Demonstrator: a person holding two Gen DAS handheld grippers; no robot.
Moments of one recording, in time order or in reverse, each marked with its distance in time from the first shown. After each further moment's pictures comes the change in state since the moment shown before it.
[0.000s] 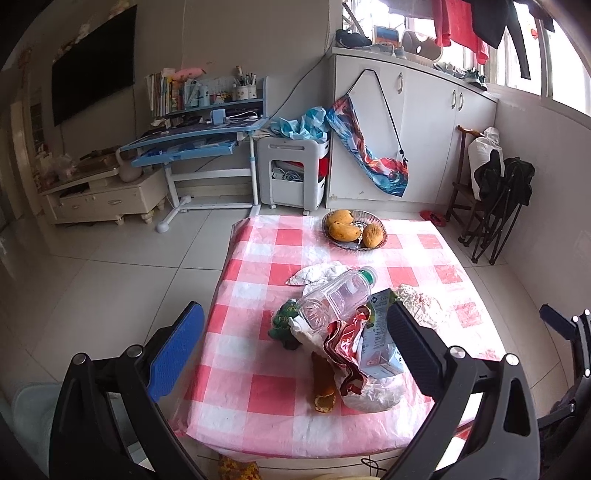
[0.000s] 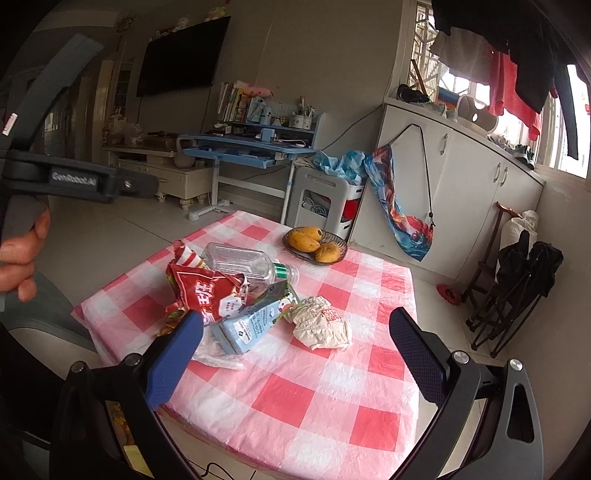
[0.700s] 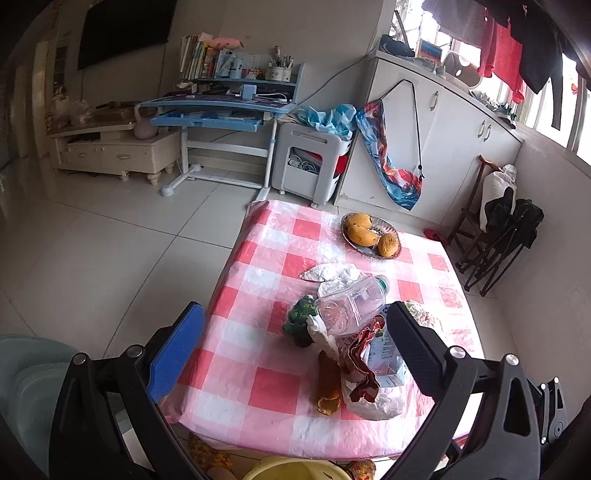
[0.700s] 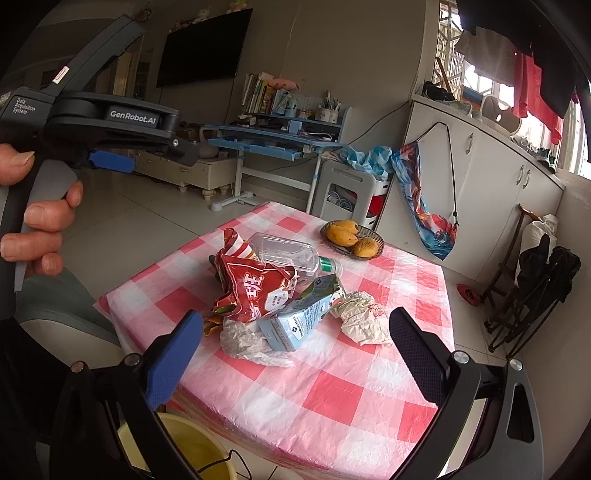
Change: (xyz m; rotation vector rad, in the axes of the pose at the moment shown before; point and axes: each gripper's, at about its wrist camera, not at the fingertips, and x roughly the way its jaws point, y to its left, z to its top) left arm 0.015 0.050 0.004 -0.210 0.047 -0.024; right arm 0.014 0.036 -0.005 -0.026 0.029 0.061
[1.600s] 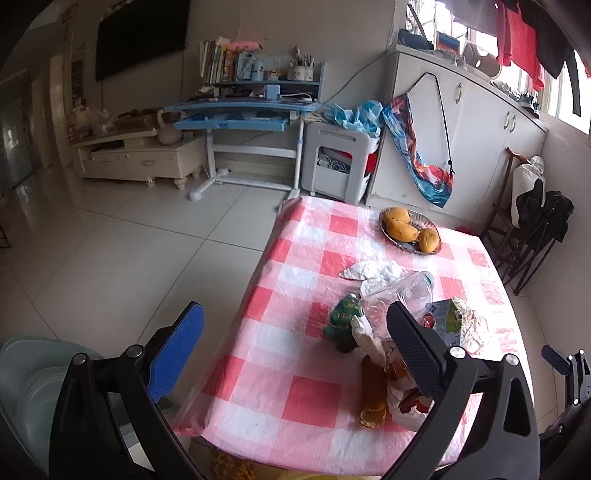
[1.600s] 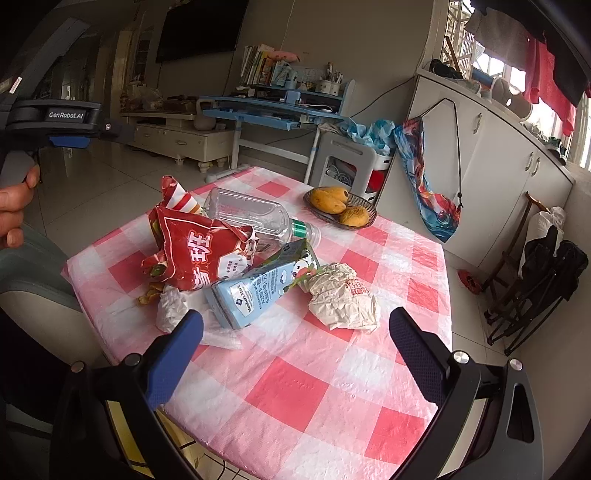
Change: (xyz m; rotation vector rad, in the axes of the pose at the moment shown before) left arm 0.035 0.011 -0.014 0.035 -0.023 0.133; right arm 0.044 -0.041 -0.021 -0.027 0.098 0.013
